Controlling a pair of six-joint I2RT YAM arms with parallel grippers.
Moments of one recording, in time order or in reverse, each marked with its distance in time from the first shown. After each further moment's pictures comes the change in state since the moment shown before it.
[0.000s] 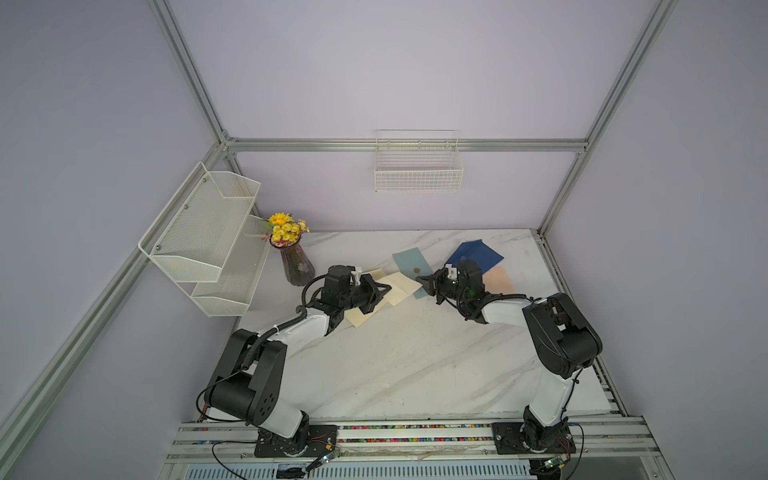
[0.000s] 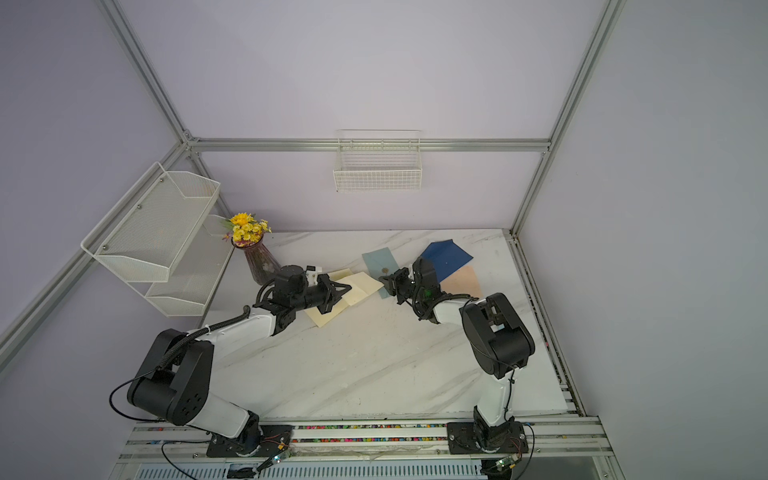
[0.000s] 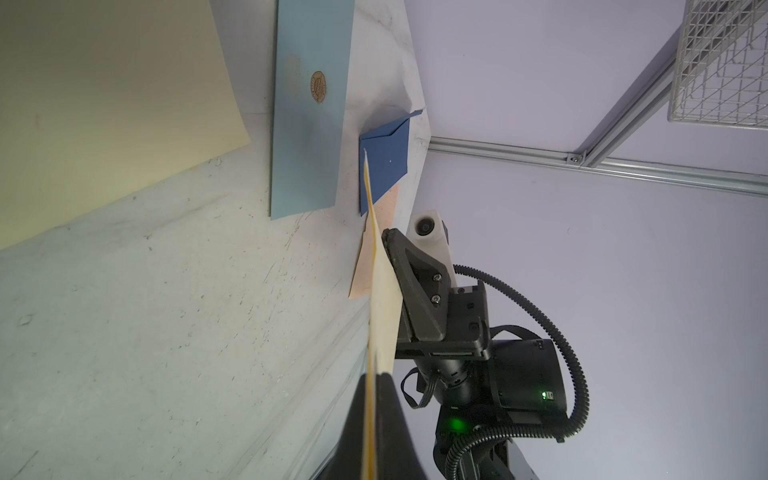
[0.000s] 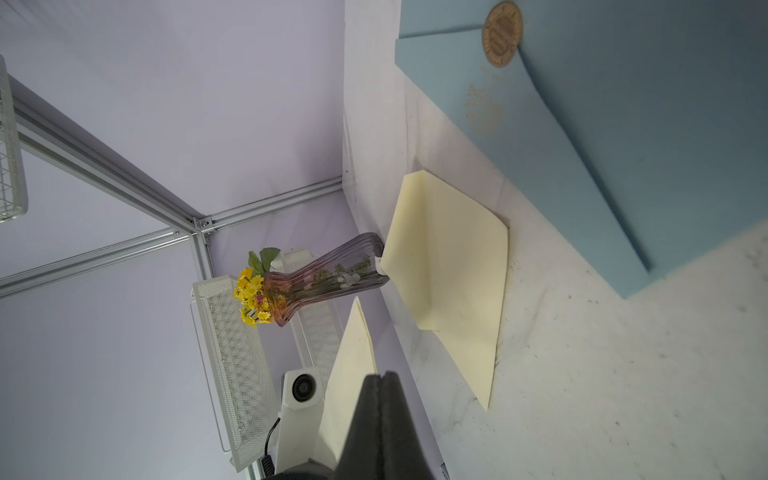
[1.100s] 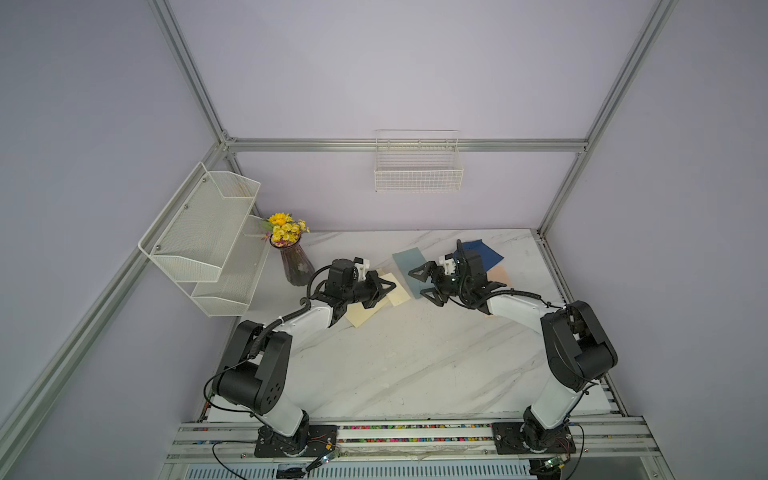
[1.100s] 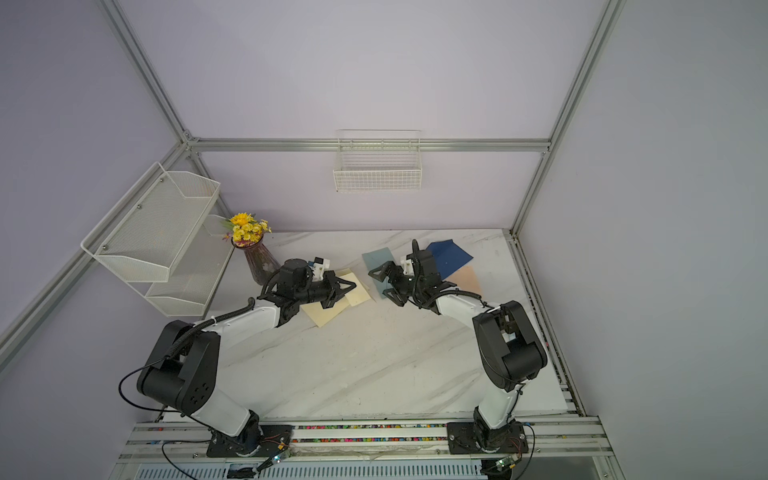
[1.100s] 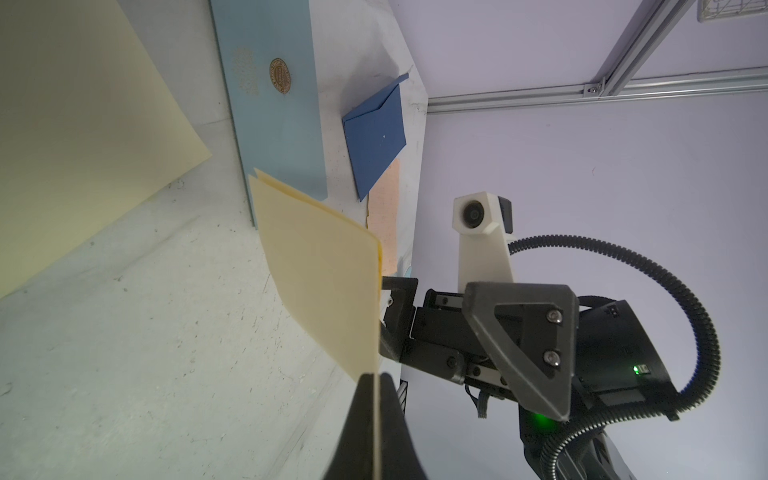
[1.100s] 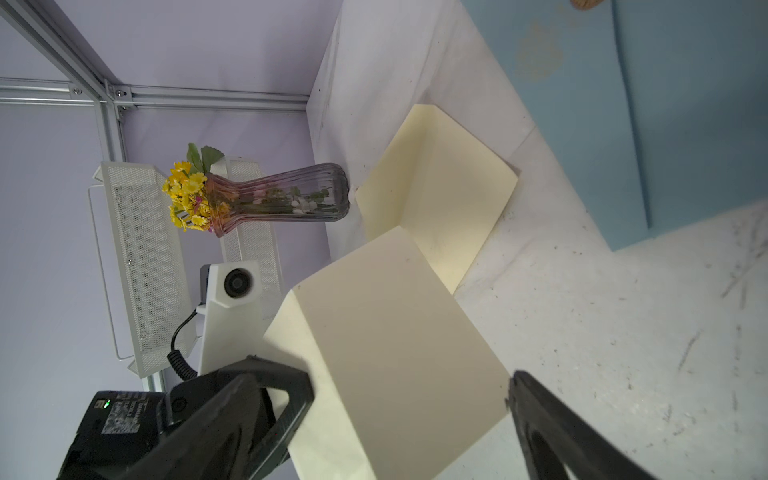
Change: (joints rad) left arm 0.001 0.069 0.086 -0.040 0.076 0.197; right arm 0.015 -0.108 0.121 -0.402 -0.132 -0.425
